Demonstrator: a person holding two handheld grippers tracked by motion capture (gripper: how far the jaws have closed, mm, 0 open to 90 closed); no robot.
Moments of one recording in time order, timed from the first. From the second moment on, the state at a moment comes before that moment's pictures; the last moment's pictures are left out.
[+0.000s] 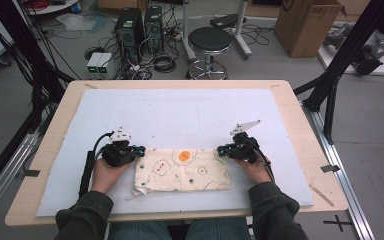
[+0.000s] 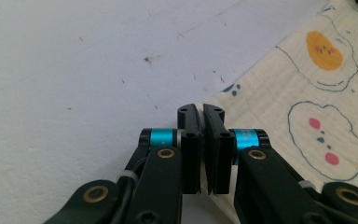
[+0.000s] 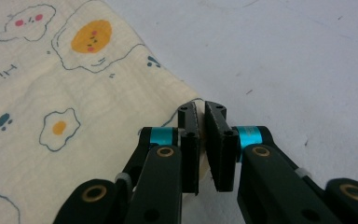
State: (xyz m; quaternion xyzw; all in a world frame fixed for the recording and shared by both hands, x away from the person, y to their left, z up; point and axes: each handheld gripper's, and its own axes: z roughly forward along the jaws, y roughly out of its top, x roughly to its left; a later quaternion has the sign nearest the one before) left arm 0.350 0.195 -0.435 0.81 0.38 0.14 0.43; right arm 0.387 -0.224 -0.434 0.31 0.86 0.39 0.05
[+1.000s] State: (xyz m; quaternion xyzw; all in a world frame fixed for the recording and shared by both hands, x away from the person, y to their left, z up) left arm 0.391 0.210 -0.413 0.78 0.41 0.16 0.45; right arm 0.445 -0.214 -0.414 0.36 0.84 0.40 0.04
